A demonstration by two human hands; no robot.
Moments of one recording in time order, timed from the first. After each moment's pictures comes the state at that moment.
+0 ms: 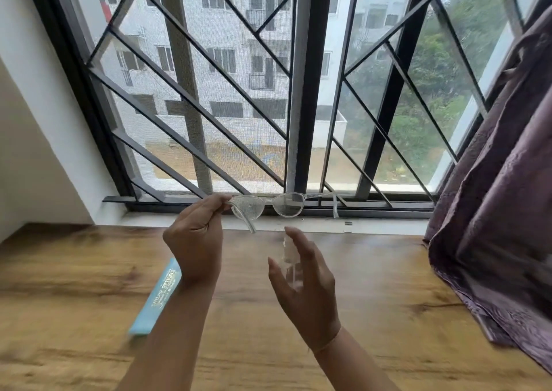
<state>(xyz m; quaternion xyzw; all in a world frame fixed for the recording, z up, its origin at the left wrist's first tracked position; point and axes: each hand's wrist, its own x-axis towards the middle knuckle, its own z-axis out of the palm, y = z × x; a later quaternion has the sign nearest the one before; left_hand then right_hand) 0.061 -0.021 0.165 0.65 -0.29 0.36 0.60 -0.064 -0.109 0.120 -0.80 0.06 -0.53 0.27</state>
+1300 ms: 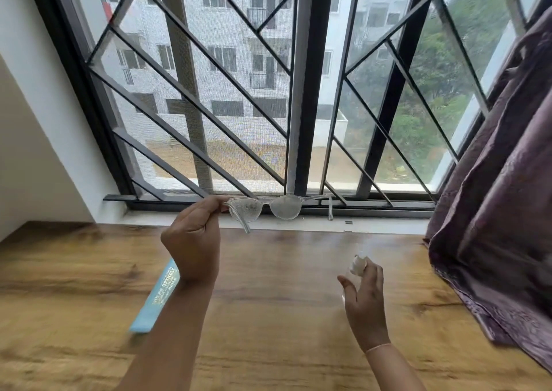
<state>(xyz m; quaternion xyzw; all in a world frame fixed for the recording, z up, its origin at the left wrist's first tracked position) 0.065 -0.018 0.159 0.66 -0.27 0.34 0.61 -0.105 -0.198 0.032 -0.80 0.30 -0.43 0.31</state>
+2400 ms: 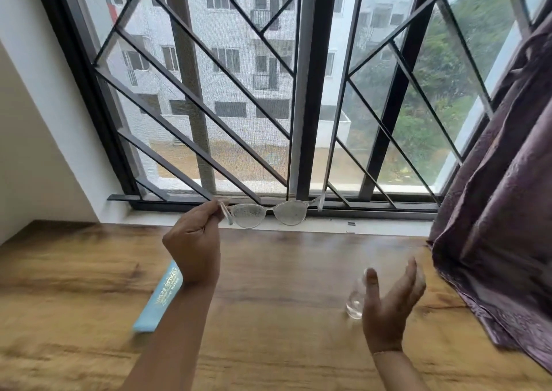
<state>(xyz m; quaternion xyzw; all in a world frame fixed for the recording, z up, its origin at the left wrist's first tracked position) 0.076 -0.017 0.143 0.64 -0.22 0.27 0.69 -0.116 -0.195 0.044 -0.68 0.34 -0.56 0.32</state>
